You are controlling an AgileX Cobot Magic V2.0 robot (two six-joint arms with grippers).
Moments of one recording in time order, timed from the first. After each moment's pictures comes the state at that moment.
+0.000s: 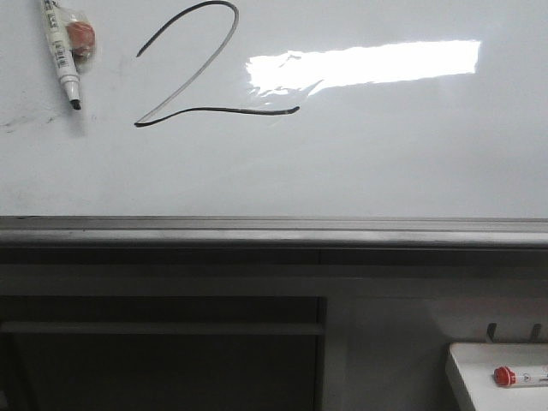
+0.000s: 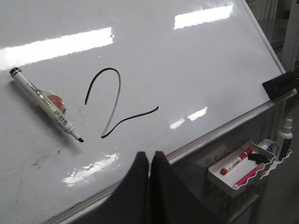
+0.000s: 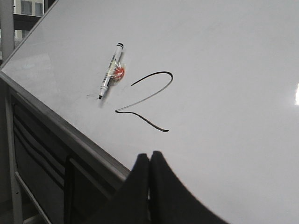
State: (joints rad) left arm -0.37 0.00 -0.40 -0.60 0.63 0.58; right arm 0.67 0.10 -0.22 0.43 0.15 -0.61
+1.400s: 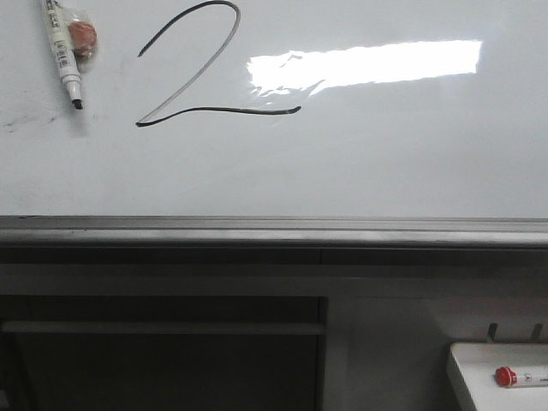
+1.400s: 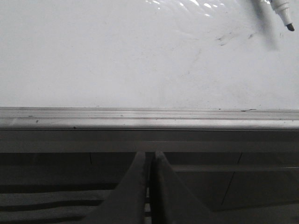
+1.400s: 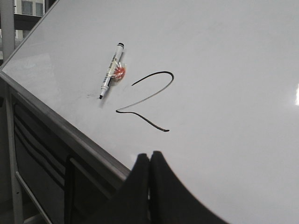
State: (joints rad) left arm -0.03 0.00 0.00 -0.24 0.34 0.20; right arm 0.67 0.10 -0.22 0.43 0.15 -0.61
